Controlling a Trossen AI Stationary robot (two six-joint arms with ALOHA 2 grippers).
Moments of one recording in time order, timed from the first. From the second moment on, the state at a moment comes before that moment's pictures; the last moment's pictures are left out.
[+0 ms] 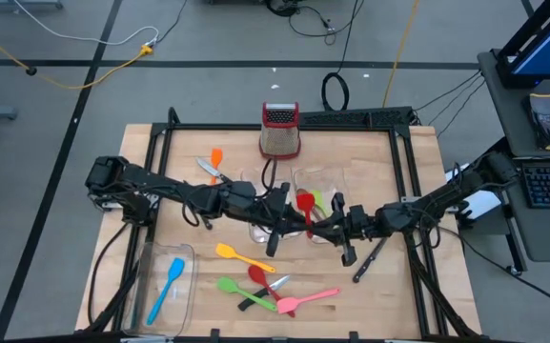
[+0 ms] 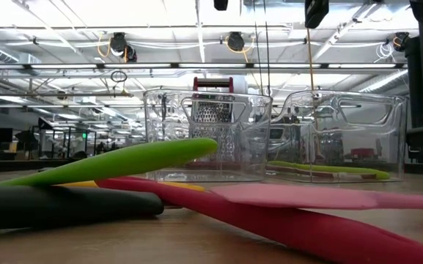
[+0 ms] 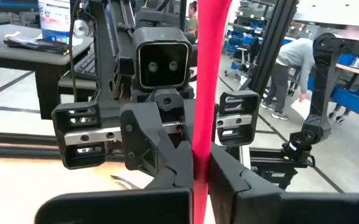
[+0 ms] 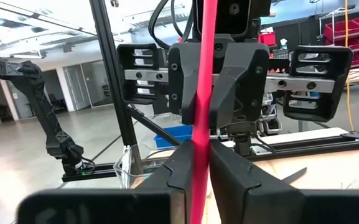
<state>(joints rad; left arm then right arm) -0.15 1.67 1.22 0.41 0.07 -0.18 0.41 1.24 0.51 0.92 0.31 0.15</state>
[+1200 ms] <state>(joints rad) -0.65 1.32 1.22 -0.97 -0.35 -1.51 0.40 1.23 0.51 0.81 0.40 0.06</state>
